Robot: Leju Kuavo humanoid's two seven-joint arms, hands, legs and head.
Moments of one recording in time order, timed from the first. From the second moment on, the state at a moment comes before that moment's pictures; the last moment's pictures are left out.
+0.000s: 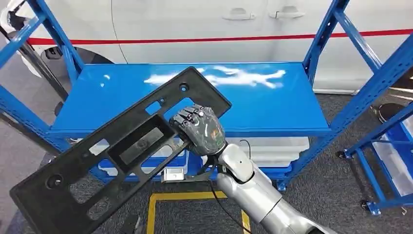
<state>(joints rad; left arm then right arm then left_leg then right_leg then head) -0.18 -0.21 0.81 -0.22 -0.92 0.09 -0.37 -0.60 0.14 0.72 -1.18 0.96 -0.69 -0.25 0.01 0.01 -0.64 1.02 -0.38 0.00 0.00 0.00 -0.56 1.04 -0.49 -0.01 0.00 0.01</state>
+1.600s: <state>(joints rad) -0.21 -0.23 0.78 -0.22 -0.97 0.09 -0.34 -0.52 0.11 0.74 -1.29 0.99 -0.69 -0.22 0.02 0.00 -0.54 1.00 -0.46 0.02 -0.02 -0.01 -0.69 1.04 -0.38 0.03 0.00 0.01</state>
